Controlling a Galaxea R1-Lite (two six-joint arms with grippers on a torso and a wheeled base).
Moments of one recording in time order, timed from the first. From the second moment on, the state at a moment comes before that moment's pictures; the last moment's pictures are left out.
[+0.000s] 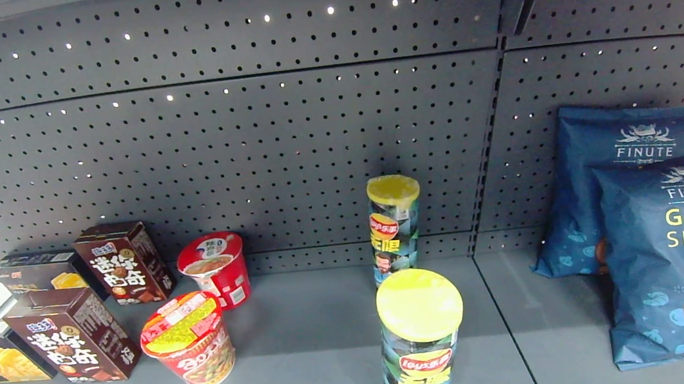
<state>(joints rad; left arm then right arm) -0.17 0.09 0.00 0.00 -0.03 0.00 0.00 0.00 -0.03 0.00 -0.08 0.03</state>
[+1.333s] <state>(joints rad) -0.17 0.09 0.00 0.00 -0.03 0.01 0.00 0.00 -0.03 0.00 -0.07 0.01</state>
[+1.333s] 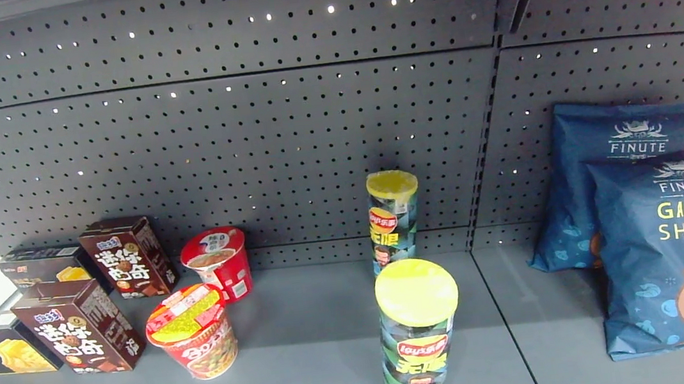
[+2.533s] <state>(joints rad) -0.17 0.10 0.00 0.00 -0.03 0.00 0.00 0.00 -0.03 0.00 -0.07 0.01</state>
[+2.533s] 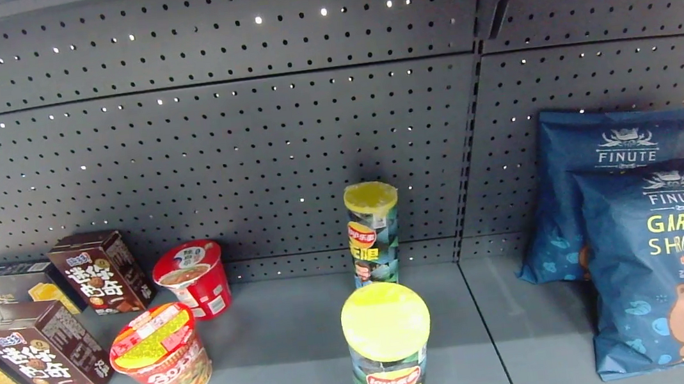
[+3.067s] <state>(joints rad) -0.17 0.10 0.00 0.00 -0.03 0.01 0.00 0.00 -0.03 0.01 -0.07 0.01</state>
